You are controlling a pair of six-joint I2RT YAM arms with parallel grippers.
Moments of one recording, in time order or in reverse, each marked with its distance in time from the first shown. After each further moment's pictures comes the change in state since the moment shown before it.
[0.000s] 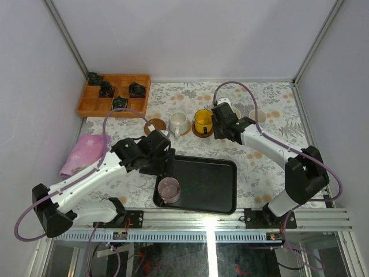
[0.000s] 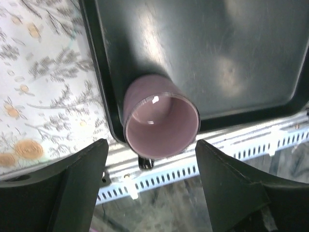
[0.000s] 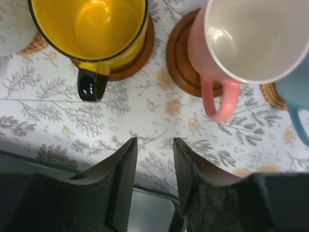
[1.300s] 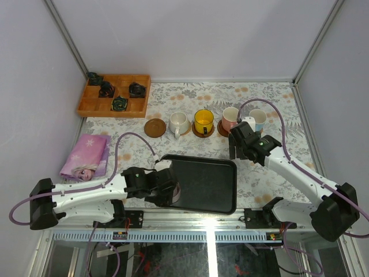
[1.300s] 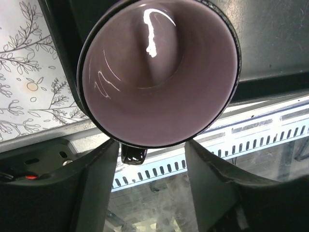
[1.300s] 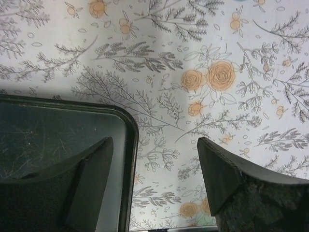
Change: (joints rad) left arm -0.386 -0.110 -0.341 0.117 -0.058 -0.369; right arm 0.000 -0.409 -0.242 -0.314 0.103 0.149
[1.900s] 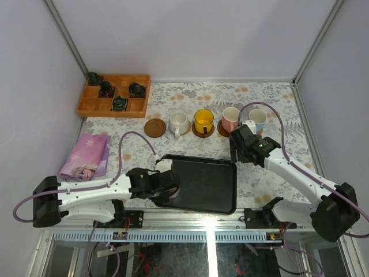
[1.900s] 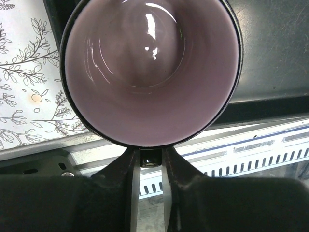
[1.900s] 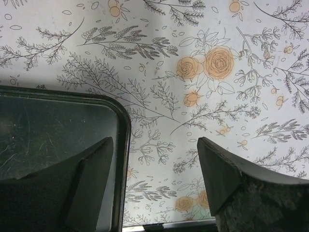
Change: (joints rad) left arm -0.017 0.053 -0.009 0.039 -0.077 -0.040; right arm 0.000 -0.003 -0.040 -0.024 -0.001 0.009
